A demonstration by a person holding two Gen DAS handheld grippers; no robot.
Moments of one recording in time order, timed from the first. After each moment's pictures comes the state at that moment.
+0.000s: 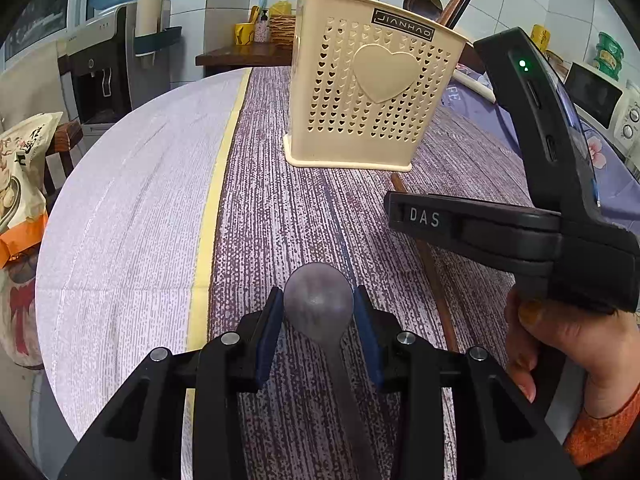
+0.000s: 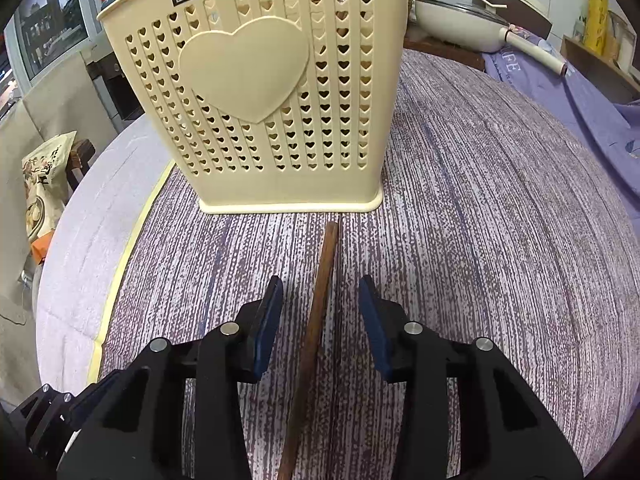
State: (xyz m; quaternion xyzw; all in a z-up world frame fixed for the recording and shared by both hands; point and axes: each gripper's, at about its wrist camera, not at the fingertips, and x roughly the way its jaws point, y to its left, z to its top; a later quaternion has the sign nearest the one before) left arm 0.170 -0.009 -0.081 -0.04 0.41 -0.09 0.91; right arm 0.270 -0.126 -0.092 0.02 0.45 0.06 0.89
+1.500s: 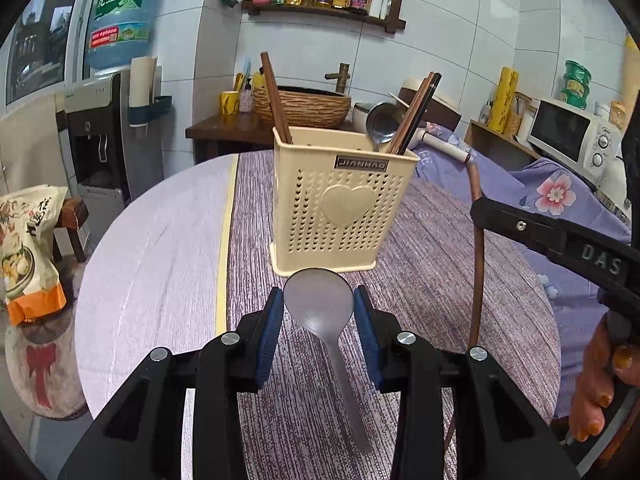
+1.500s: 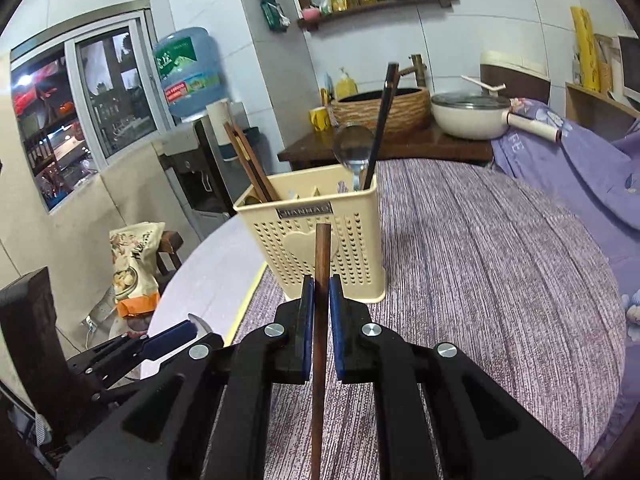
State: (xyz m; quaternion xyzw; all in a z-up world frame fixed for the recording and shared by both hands) left arm 0.161 -0.010 0.005 -0.04 0.31 -0.11 0.94; right arm 0.181 -0.181 0.040 0.09 0.28 0.15 0.94
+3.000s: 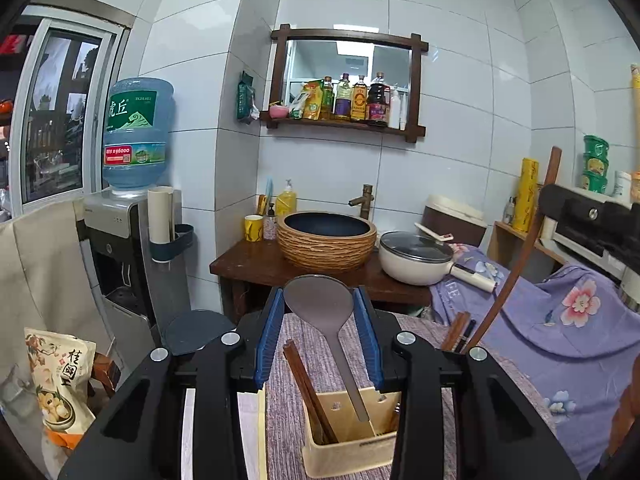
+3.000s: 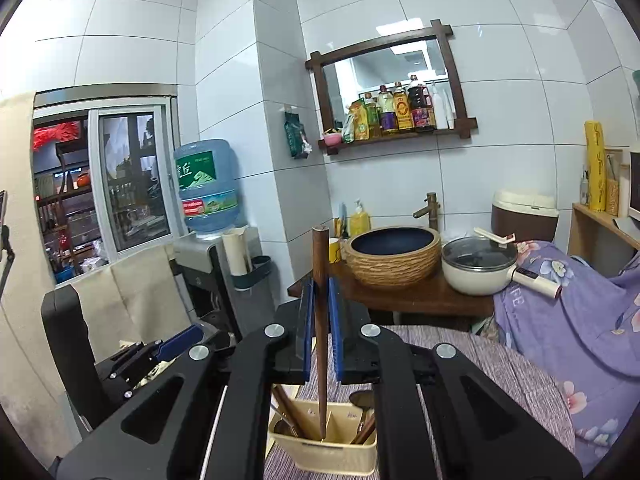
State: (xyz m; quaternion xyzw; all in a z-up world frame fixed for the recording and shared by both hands) left arm 0.256 -0.012 0.168 -0.03 0.15 -0.05 0.99; right arm 0.242 -0.182 0.244 0.07 0.10 0.15 0.98
